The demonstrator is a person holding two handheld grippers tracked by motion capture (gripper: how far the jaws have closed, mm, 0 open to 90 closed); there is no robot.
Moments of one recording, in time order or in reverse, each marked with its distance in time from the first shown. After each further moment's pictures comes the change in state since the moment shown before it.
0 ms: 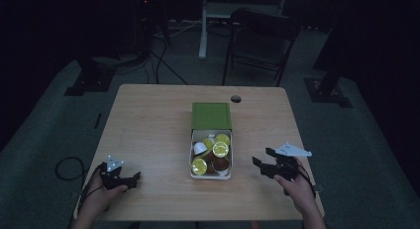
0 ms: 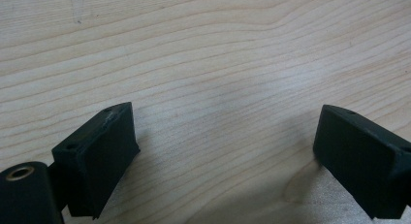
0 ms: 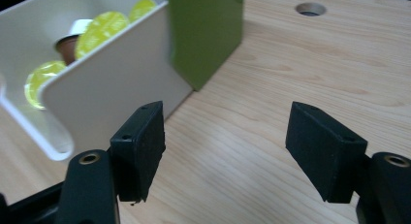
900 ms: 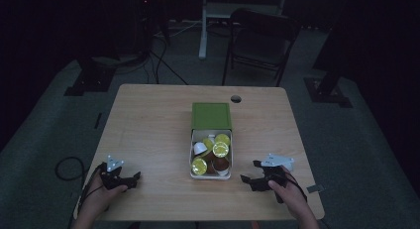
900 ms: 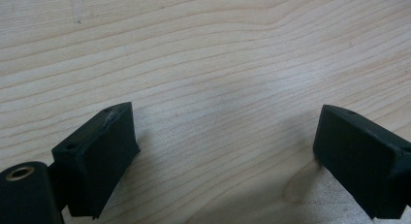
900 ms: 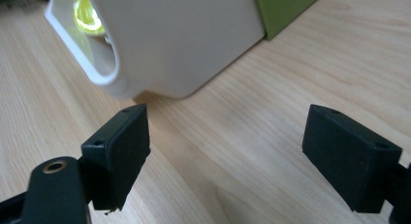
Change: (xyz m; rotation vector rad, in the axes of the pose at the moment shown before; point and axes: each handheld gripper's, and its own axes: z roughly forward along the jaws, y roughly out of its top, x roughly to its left) left arm 0.000 0.000 0.000 0.000 0.000 -0.001; right arm 0.014 -0.037 0.032 0.118 0.193 -0.101
